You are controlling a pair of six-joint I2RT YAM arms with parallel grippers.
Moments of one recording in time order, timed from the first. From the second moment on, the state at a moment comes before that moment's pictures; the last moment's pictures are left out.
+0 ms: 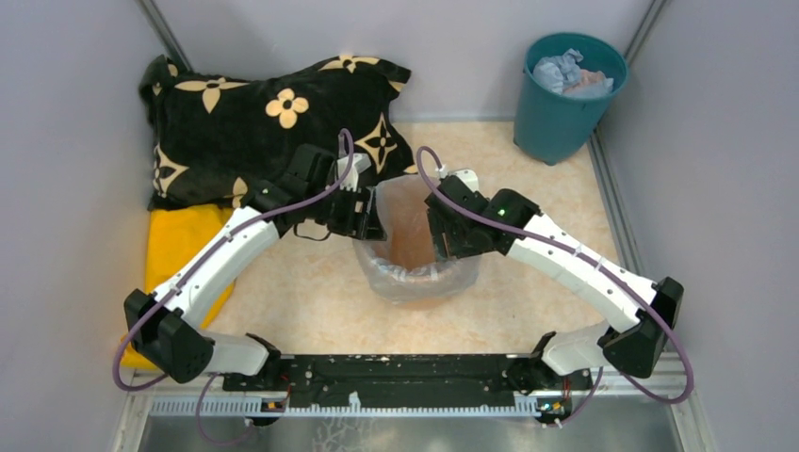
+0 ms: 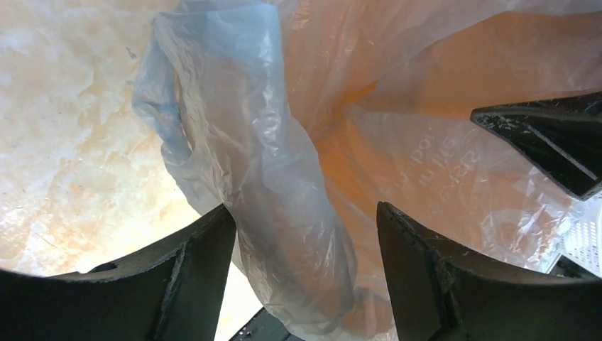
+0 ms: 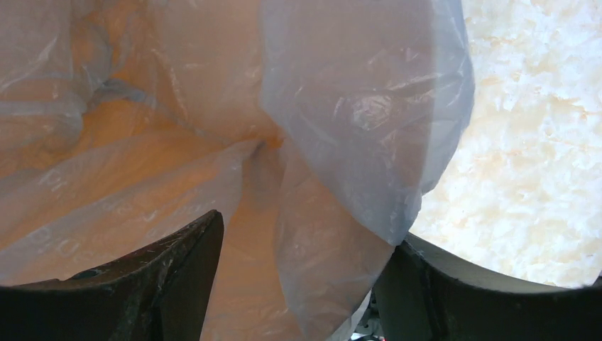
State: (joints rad) left arm -0.55 1.35 1.30 -0.76 0.42 -0.29; right arm 0.89 1.34 1.41 -1.18 0.36 0.59
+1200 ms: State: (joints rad) left arm -0.55 1.25 1.30 -0.79 0.46 -0.27; right arm 0.80 1.40 1.53 -1.18 0.36 0.51
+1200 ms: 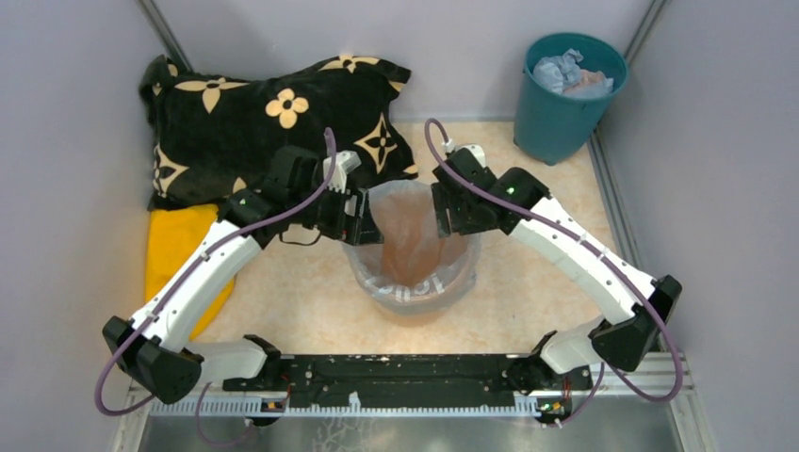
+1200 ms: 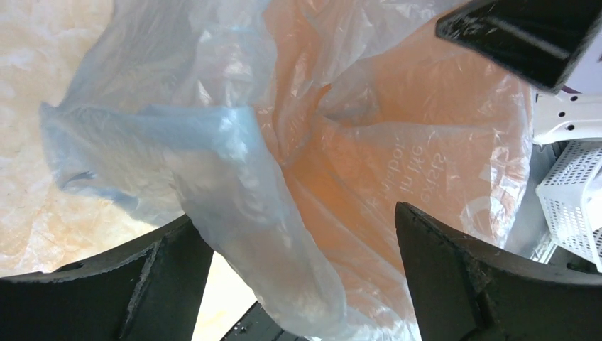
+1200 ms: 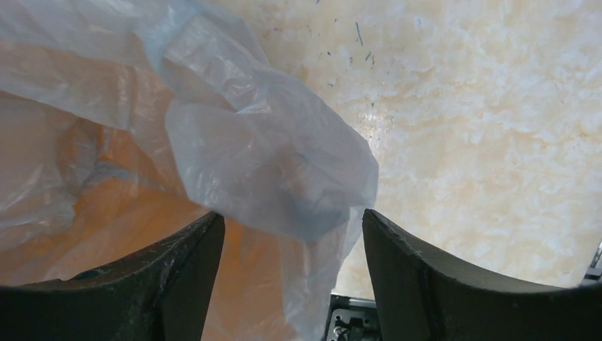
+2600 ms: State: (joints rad) left arm -0.54 0.97 0.95 -0.65 -0.10 -0.48; right arm 1.05 1.53 1.22 -0.87 0.13 0.47
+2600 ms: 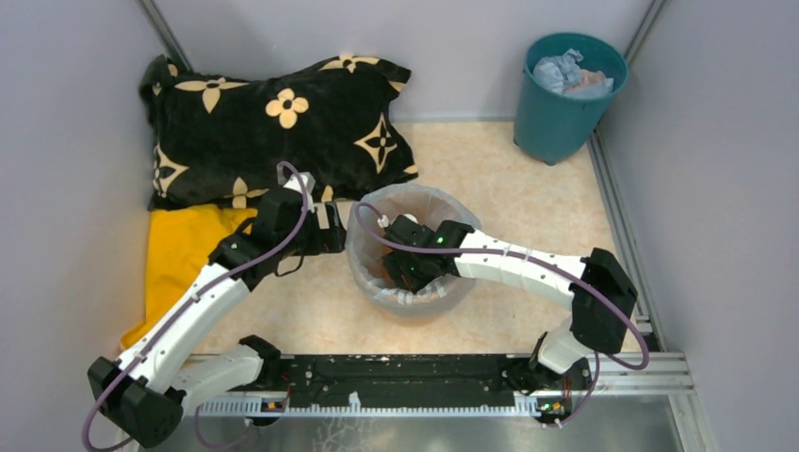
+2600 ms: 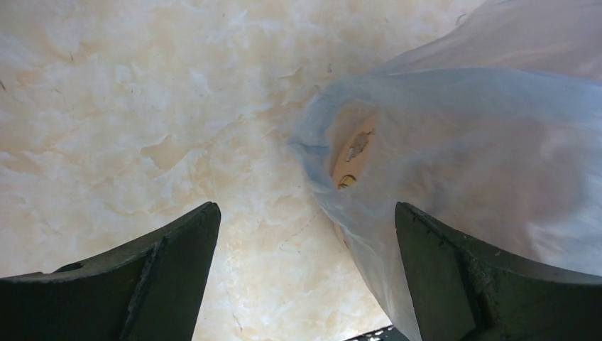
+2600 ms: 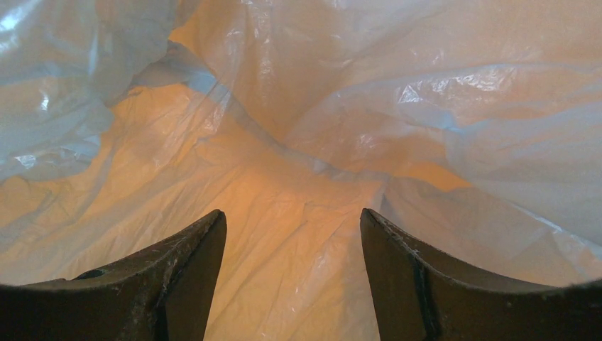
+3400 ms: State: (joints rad) left arm -0.49 1.01 0.64 -0.35 0.22 -0.56; right arm 1.00 1.56 1.06 -0.77 0.04 0.47
